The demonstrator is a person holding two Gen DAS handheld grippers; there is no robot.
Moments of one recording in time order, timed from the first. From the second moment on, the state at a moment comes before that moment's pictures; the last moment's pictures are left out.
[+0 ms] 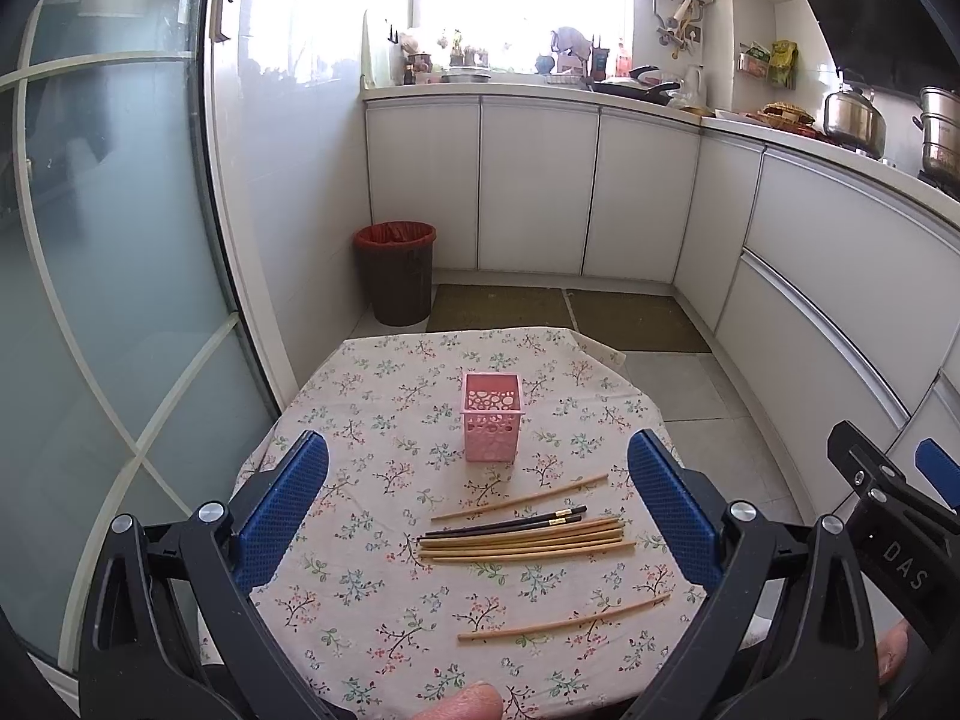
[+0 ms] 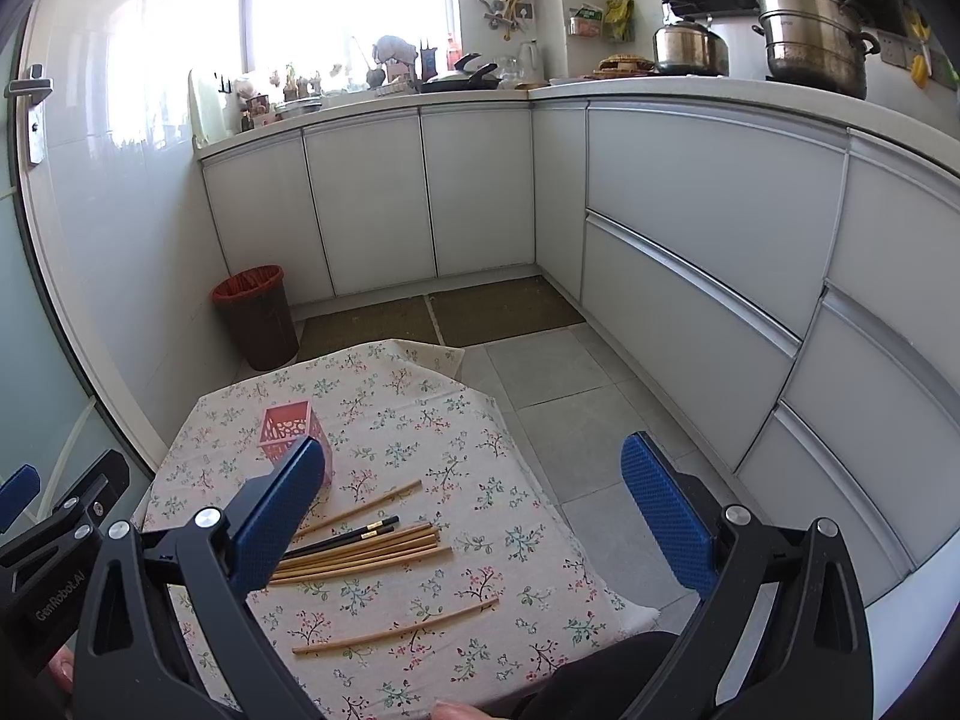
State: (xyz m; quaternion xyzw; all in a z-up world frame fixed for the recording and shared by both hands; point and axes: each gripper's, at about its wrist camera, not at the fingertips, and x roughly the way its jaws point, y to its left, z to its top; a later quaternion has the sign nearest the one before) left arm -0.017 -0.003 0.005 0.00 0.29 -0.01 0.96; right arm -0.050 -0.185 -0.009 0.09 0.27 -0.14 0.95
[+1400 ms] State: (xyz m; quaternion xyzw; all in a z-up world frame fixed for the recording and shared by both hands) left arm 0.263 -0.155 -0.282 0.21 0.63 -0.27 0.69; right arm 0.092 -0.322 -0.275 0.38 0.56 -0.11 0.73
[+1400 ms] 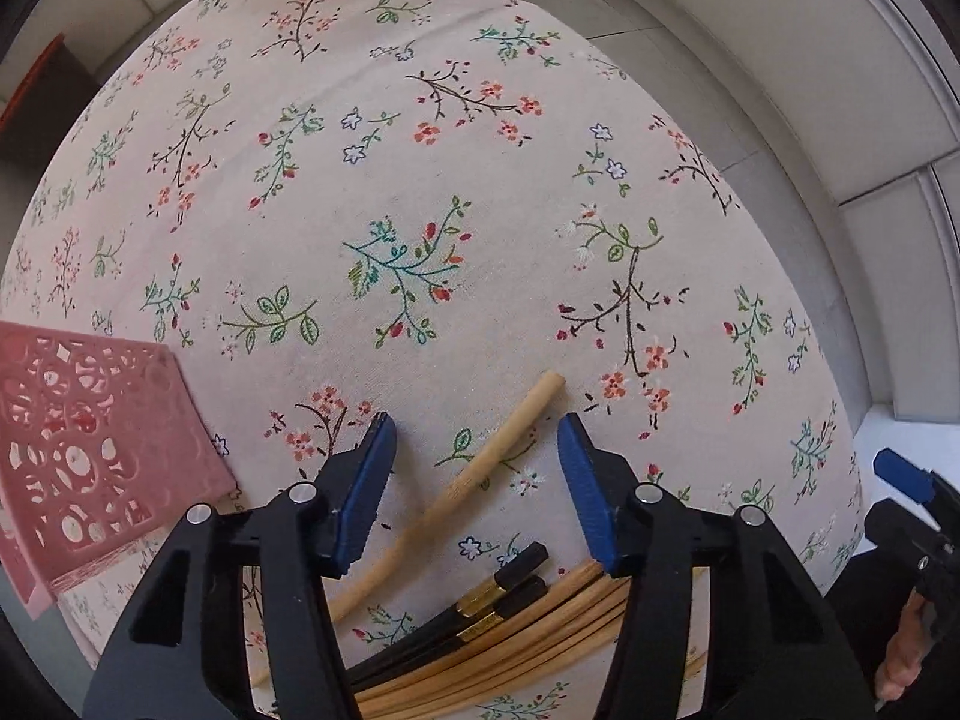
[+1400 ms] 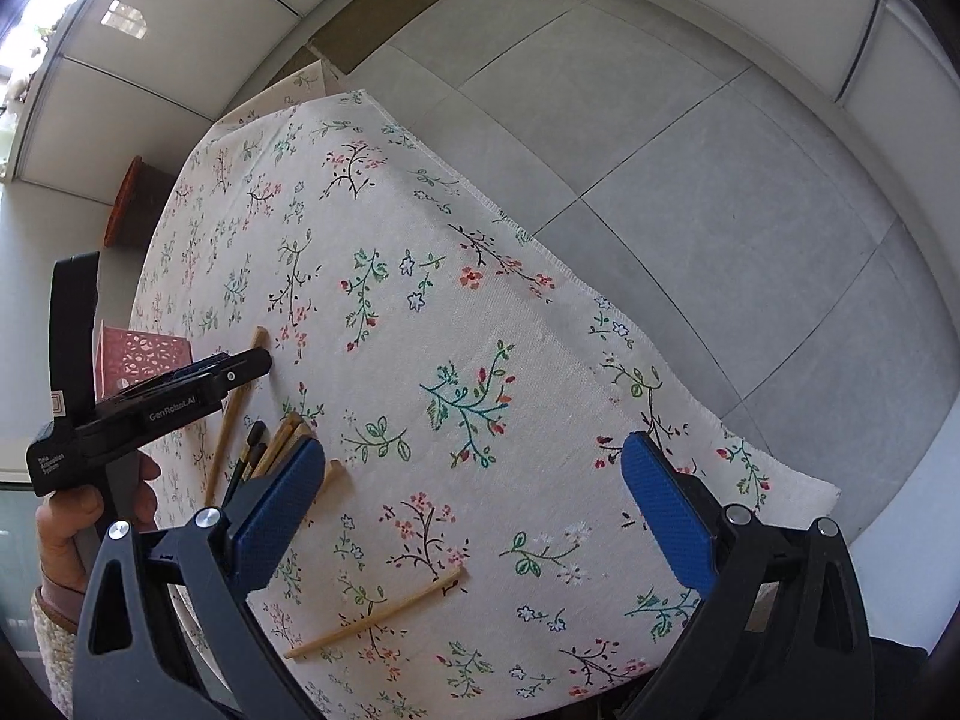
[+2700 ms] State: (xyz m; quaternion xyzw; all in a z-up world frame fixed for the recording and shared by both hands) left arm 0.075 0.066 -0.044 0.07 0.24 -0.24 0.94; right arm 0.147 -0.226 -0.281 0.38 0.58 -0.15 0.70
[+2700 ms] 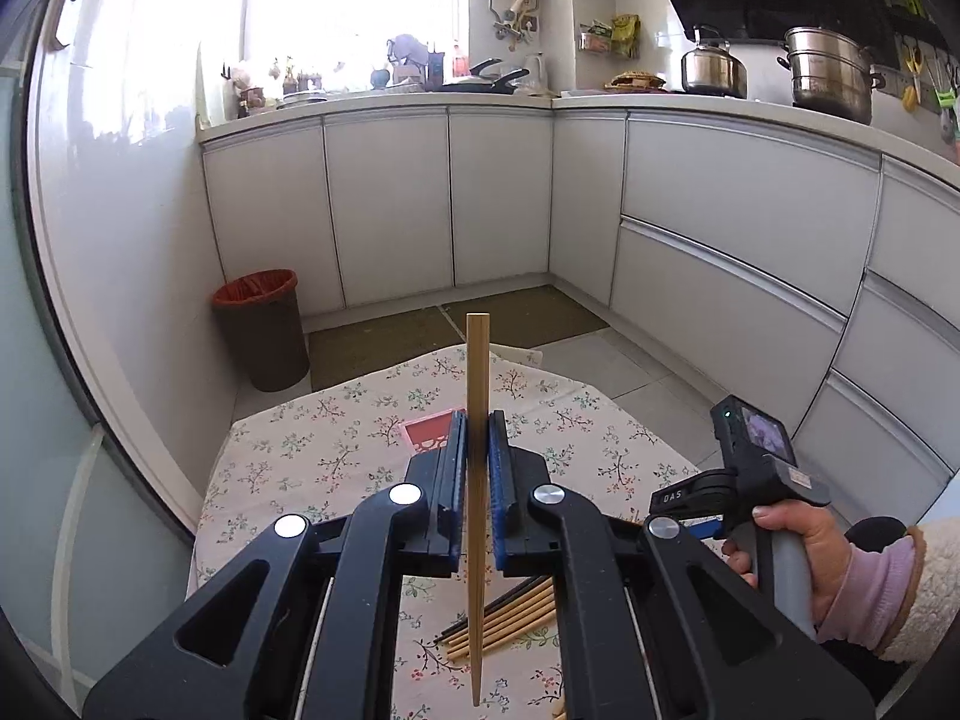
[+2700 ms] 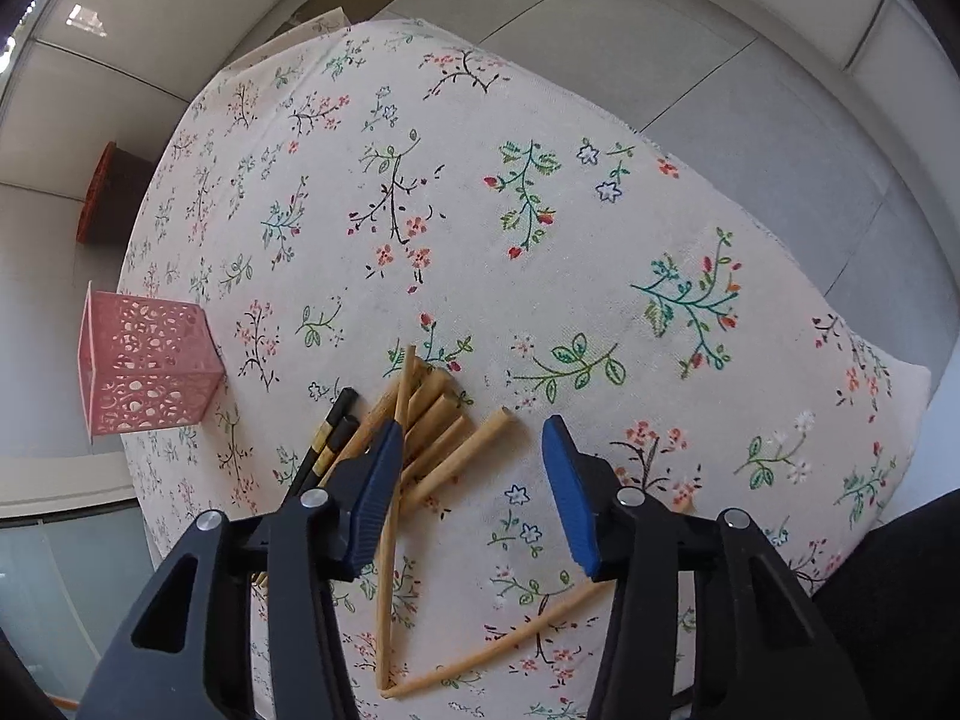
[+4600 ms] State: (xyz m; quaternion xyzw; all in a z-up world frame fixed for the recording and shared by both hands) left arm 0.098 0.061 0.009 -0.03 0.21 -0.20 0.96; right arm 0.107 -0.205 -0.019 0.30 0.31 0.02 0.90
